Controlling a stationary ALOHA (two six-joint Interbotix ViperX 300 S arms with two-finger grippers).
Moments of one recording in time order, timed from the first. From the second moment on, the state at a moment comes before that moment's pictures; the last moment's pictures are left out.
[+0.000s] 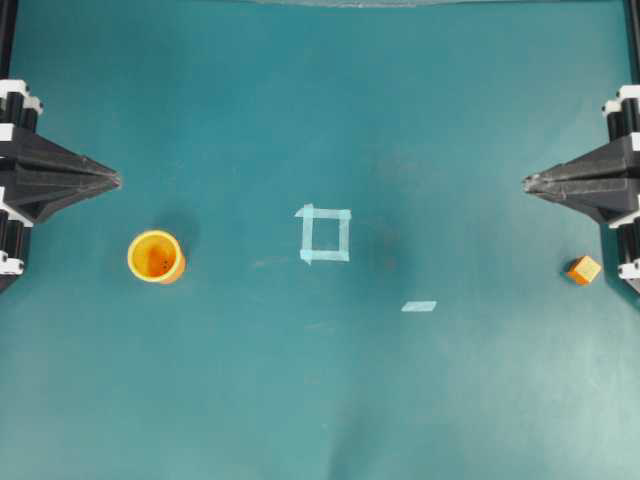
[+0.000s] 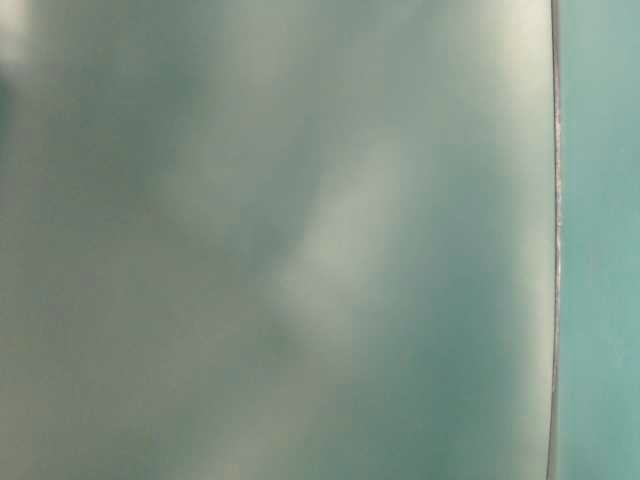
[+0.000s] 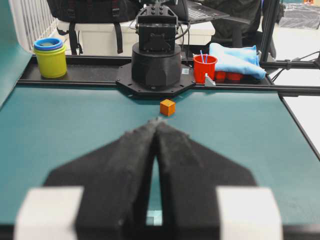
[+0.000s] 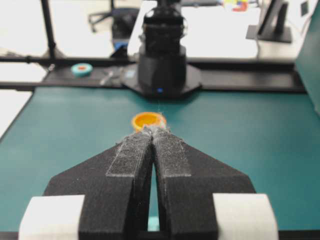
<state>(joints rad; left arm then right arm) 0.00 -0.96 1.17 0.00 -0.29 0.00 0.00 -0.96 1.17 0.00 -0.29 0.00</state>
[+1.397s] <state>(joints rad) -0.04 -1.00 1.16 0.00 0.34 -0.02 0.01 -0.73 0.97 0.00 0.62 0.66</state>
